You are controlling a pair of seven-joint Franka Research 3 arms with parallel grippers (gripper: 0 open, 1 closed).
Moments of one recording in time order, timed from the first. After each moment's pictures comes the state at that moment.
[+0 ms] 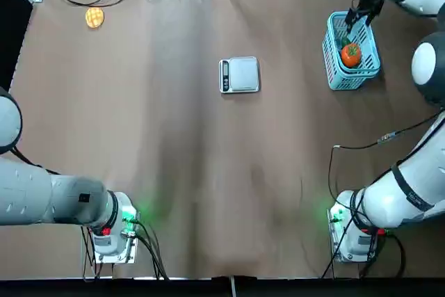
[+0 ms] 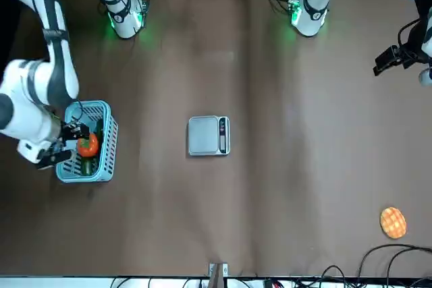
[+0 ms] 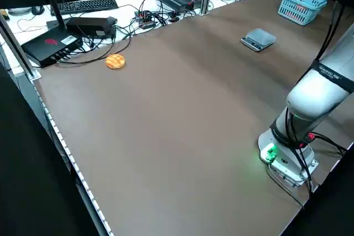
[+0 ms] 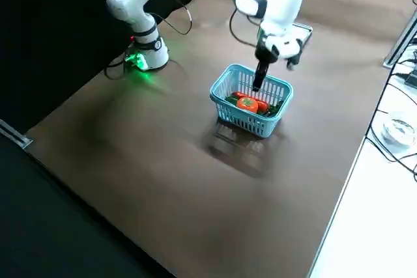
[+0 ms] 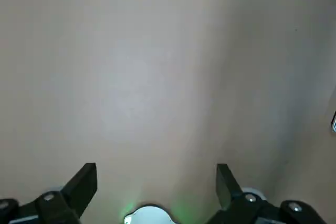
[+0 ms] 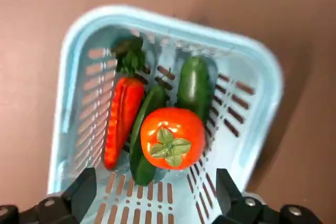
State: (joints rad) left arm -0.05 -0.08 0.05 -1.65 0.02 1.49 -0.17; right arm 0.20 0.31 -0.29 -1.81 -0.01 2.00 -0.34
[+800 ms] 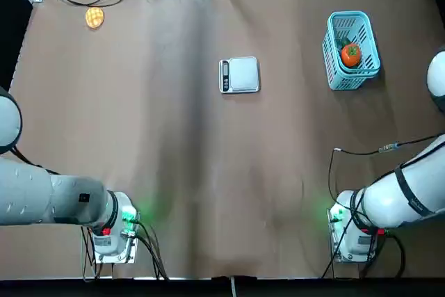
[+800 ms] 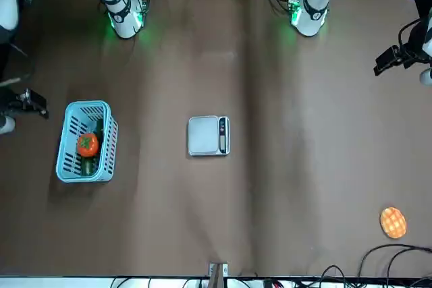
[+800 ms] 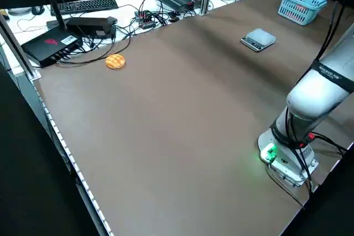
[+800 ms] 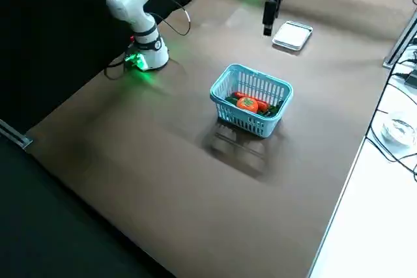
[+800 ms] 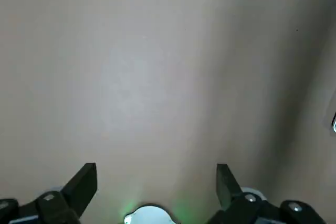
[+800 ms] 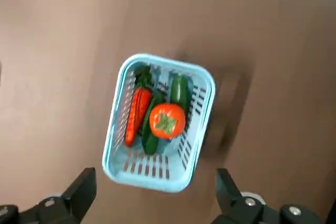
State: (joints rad) left arm -0.05 -0.08 0.05 -1.65 0.02 1.49 -0.17; right arm 0.20 0.18 -0.29 -1.42 -0.01 1.59 -0.33
